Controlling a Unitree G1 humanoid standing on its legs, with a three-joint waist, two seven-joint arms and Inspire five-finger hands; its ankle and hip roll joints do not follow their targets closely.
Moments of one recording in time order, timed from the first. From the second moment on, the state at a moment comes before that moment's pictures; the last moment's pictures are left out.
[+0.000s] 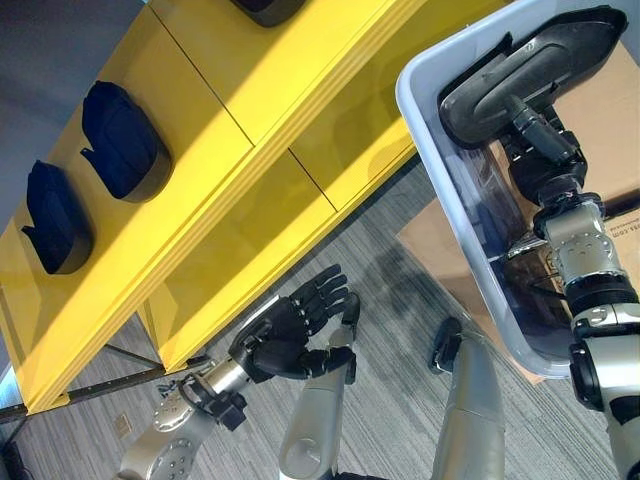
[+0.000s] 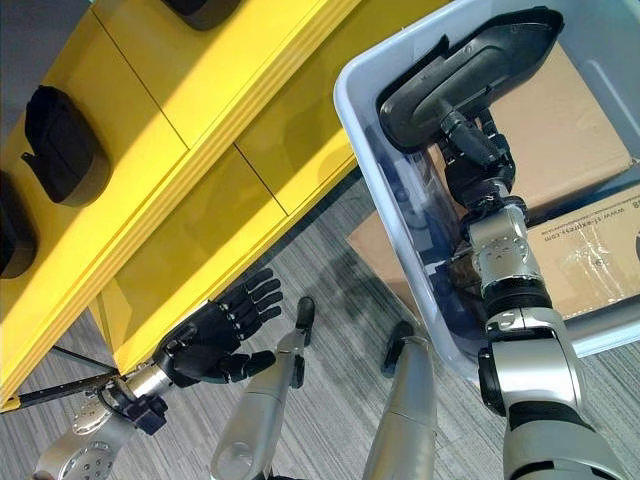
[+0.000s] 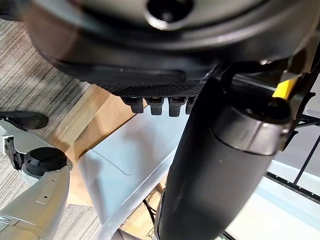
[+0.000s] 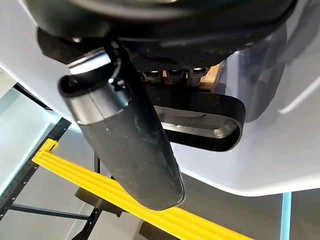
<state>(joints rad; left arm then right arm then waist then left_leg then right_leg) 0.19 0.66 -0.24 -0.19 -0.90 -0.09 -0.49 -0.98 -0.64 0.10 0.90 1.38 -0.03 0.03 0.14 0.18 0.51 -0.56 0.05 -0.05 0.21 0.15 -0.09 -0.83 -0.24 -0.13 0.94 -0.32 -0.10</state>
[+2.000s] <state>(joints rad) 0.13 0.60 -0.20 -0.19 -0.90 -0.15 -0.48 -0.34 -0.47 0.01 0.19 1.46 -0.09 0.01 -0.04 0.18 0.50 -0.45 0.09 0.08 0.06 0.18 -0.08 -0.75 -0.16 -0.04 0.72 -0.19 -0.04</state>
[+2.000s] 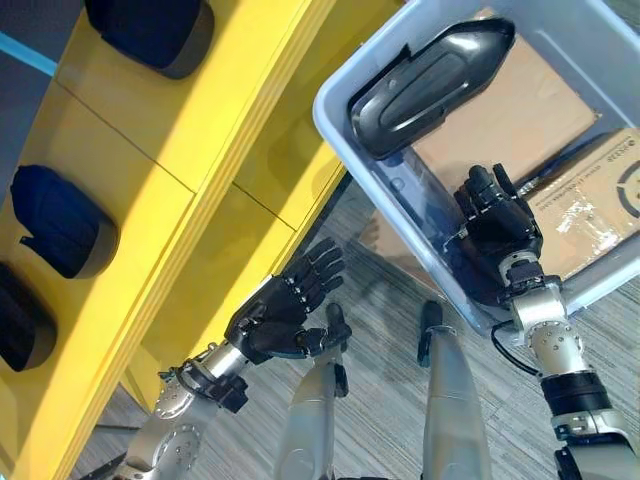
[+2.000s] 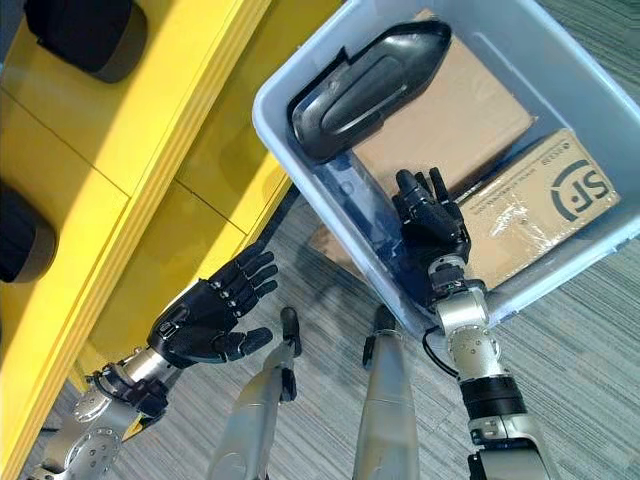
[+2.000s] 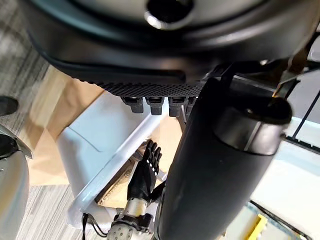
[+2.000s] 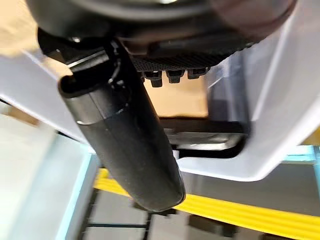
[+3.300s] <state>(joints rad) 0.10 0.53 -0.23 -0.16 -0.89 -0.15 -0.39 -0.41 -1.12 0.03 -0.24 -0.42 -0.13 -0.21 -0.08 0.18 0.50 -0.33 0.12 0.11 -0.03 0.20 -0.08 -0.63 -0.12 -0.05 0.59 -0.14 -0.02</state>
